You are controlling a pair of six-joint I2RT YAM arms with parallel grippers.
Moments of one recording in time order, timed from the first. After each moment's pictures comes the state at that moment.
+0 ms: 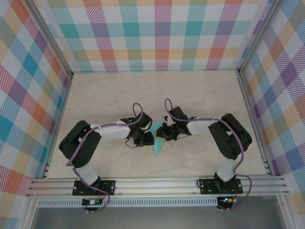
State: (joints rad) left arm -0.73 1.71 0.92 -0.42 0.29 -0.73; right arm 0.63 1.79 0.86 -0.08 -0.62 0.87
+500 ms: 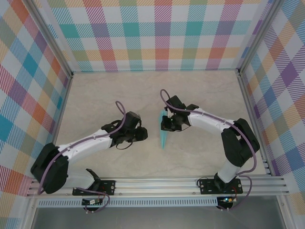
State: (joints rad) left arm -0.73 1.29 0.78 -0.42 0.03 -0.80; right arm 0.67 1.67 1.15 -0.63 -0.25 0.63
